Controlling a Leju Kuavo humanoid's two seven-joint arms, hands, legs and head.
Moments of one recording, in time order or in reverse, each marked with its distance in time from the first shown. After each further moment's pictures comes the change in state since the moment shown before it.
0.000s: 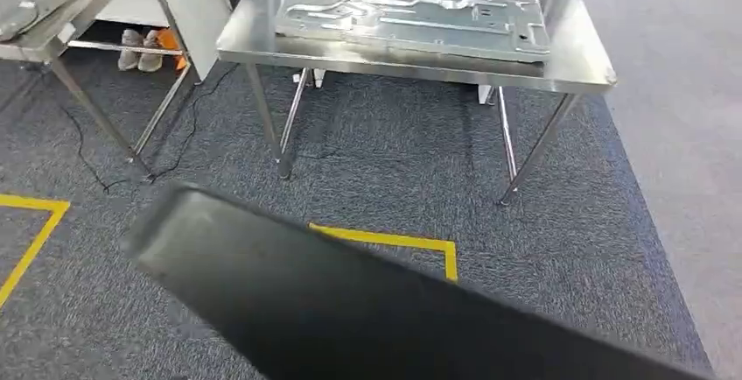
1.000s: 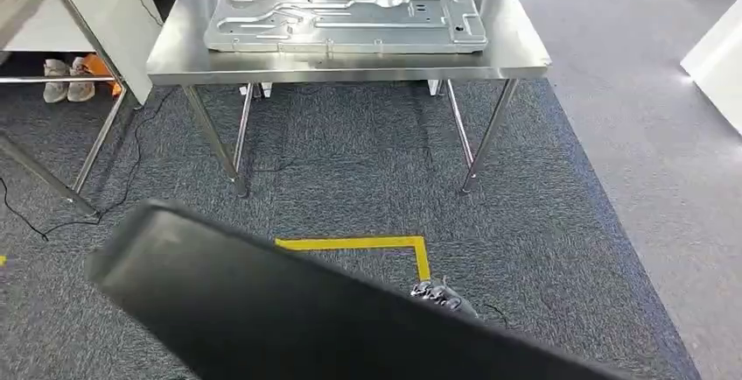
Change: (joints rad) left arm 0.001 0.001 0.029 0.000 0.017 -0.039 0.053; right arm -0.013 0.003 -0.008 -0.004 0.018 0.014 0.002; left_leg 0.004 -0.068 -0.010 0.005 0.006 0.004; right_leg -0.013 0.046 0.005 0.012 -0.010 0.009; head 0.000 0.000
